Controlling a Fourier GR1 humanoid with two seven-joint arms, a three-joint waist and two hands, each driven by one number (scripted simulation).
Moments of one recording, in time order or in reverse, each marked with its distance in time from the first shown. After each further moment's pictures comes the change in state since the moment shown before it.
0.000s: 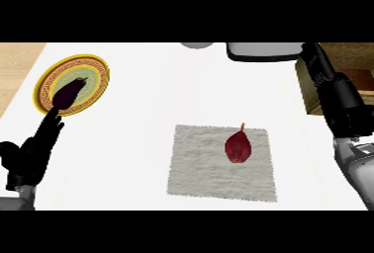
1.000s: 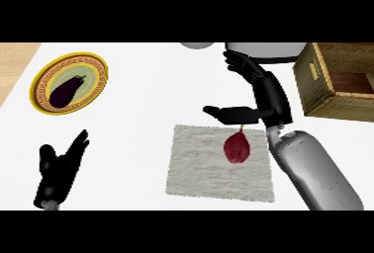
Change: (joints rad) left arm 0.083 -0.087 -0.103 -0.046 -0.005 0.010 0.210; right arm -0.145 0.293 0.080 0.239 -0.038 -0.046 -0.054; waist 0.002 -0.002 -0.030
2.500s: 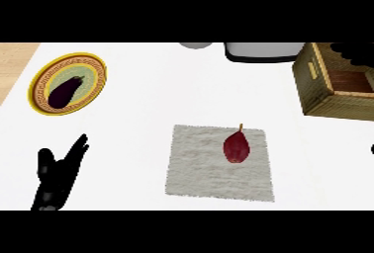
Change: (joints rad) left arm 0.048 -0.027 0.031 -0.056 -0.036 -0.019 0.047; right arm -0.044 -0.725 -0.190 -0.192 -0.260 0.913 0.567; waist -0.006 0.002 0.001
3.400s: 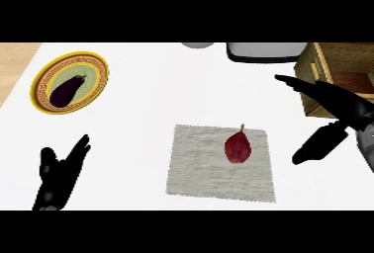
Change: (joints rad) left arm 0.009 -0.036 0.031 -0.024 -0.045 -0.036 0.038; right arm 0.132 0.325 0.092 -0.021 0.357 -0.144 -0.070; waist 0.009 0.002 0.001
